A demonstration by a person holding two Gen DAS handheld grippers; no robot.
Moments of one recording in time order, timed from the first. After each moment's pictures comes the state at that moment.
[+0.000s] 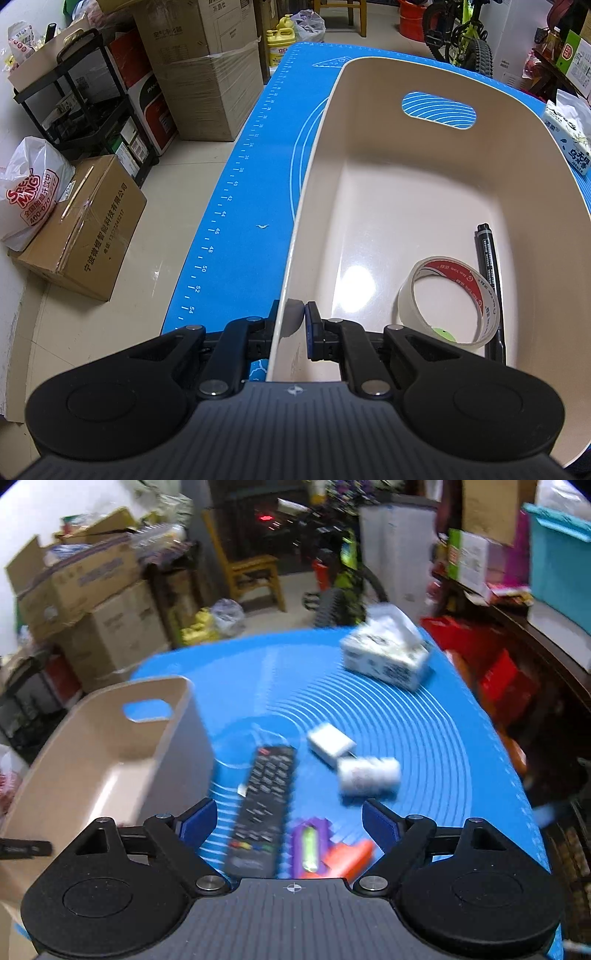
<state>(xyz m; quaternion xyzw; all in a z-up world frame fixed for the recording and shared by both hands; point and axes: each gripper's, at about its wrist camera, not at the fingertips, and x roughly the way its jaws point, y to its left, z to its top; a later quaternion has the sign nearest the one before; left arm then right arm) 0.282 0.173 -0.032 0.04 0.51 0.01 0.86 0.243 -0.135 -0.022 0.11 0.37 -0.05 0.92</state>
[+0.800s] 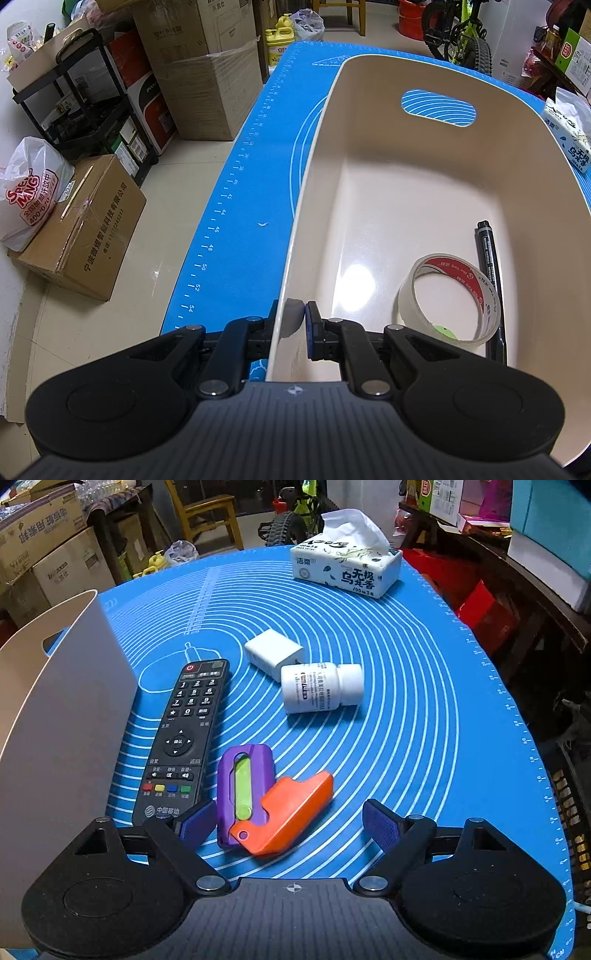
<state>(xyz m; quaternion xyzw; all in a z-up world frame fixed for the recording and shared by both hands) 0.281 0.170 -0.033 0.04 0.51 0.01 0.86 0.265 -0.151 -0.094 0.11 0.46 -0.09 0.87</state>
